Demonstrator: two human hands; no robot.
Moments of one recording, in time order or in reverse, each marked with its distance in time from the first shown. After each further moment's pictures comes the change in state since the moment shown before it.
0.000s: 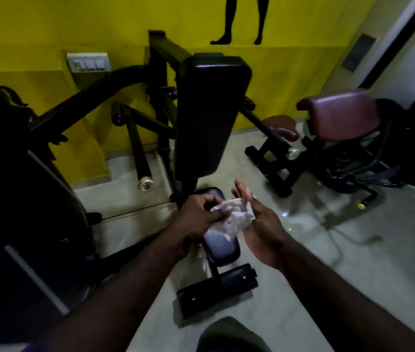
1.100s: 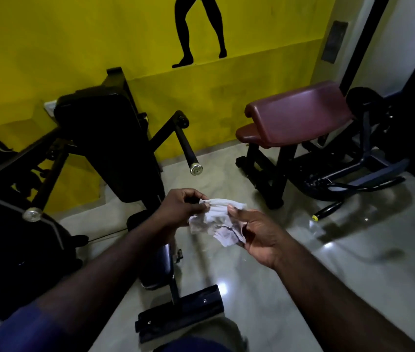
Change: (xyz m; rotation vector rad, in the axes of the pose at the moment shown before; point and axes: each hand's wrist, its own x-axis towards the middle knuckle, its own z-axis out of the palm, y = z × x) left_hand 0.158 0.053 0.353 0.138 0.180 -0.144; right_hand 0.005 -0.135 -0.412 0.140 -0.200 0.185
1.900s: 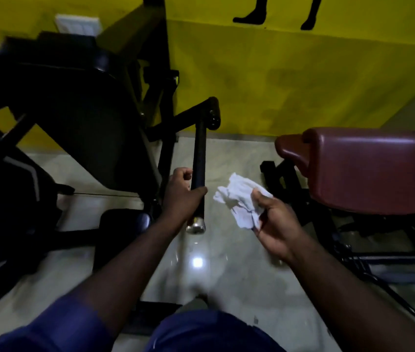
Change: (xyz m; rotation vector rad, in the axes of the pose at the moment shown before) left_hand 0.312 -0.017 -0.035 0.038 0.619 -0.100; right_hand 0.329 -0.149 -0.068 -0.141 -0.106 0.076
